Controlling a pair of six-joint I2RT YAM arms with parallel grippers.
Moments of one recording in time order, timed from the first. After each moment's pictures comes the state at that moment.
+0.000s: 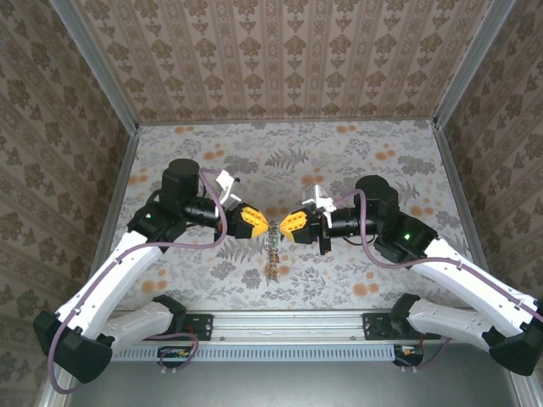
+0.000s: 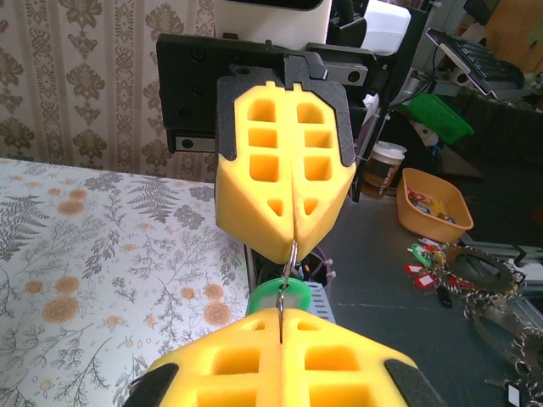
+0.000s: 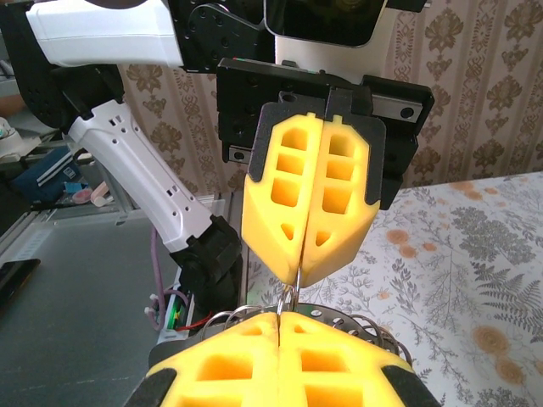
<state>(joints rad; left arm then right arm) -0.58 1.01 1.01 -0.40 1.26 0.15 0.76 0.98 0.97 -0.19 -0.71 -0.05</state>
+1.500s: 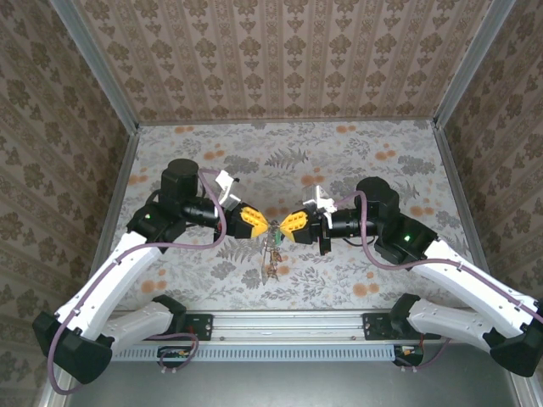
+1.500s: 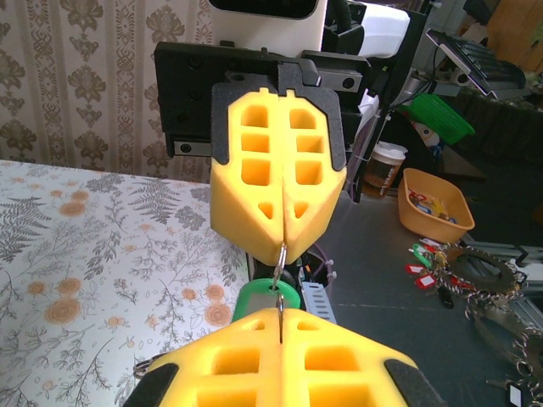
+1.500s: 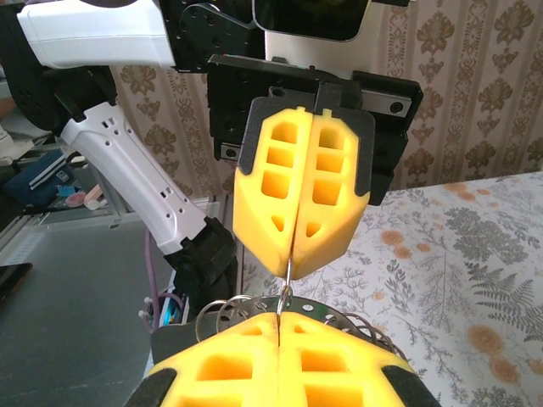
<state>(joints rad) -0.58 1.01 1.01 -0.40 1.26 0.15 0.76 0.97 0.95 -0.16 -0.69 -0.04</state>
